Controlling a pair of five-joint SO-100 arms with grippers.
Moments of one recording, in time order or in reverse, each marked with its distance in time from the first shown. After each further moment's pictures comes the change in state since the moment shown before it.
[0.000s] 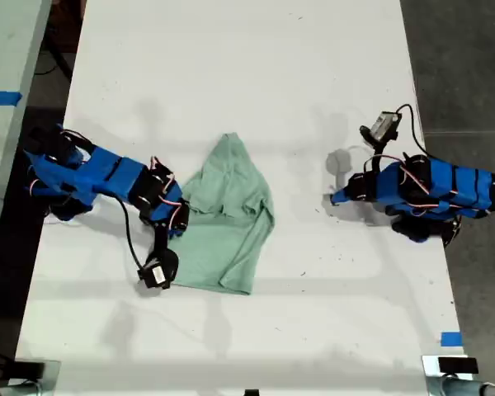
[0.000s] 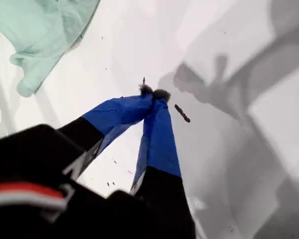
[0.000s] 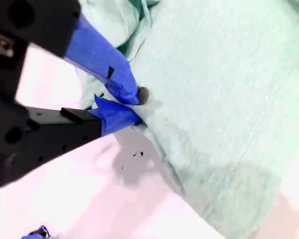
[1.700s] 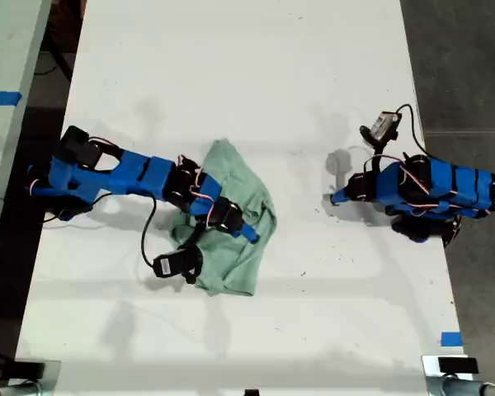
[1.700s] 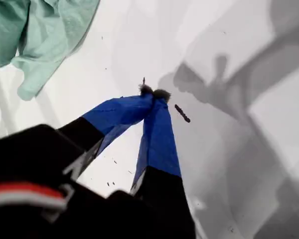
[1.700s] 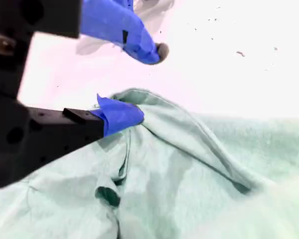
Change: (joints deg) arm 0 -7.4 -19.0 -20.0 -27.4 29.4; arm 1 0.0 0.0 0.0 0.0 0.0
